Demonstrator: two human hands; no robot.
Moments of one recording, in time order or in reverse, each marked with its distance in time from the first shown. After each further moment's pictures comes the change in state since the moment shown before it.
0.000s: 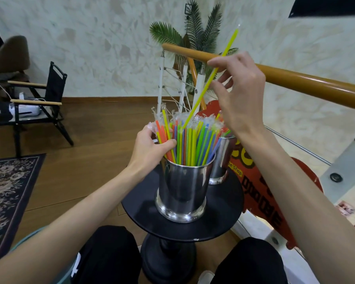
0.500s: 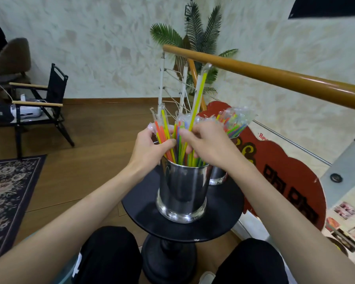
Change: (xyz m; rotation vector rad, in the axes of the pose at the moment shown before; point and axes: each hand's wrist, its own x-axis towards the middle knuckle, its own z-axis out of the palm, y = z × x) left_hand -0.003 0.005 -0.001 -0.060 -0.013 0.046; right_hand -0.057 -0.026 0.015 0.123 -0.788 0.484
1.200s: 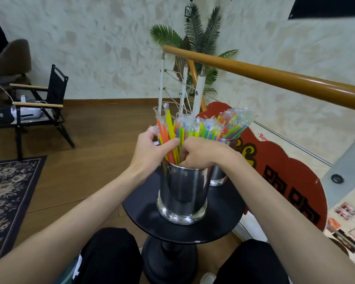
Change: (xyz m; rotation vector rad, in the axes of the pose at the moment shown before) left_hand -0.001 -0.001 0.002 -0.072 0.014 -0.040; right_hand 0.020 -0.008 0.008 -0.362 -0.551 0.111
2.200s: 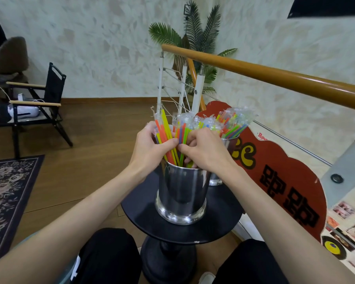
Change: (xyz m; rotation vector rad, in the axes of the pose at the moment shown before) left_hand 0.007 -0.006 -0.001 0.099 0.007 0.036; right_hand 0.000 0.015 0.024 0.311 0.569 -0.005
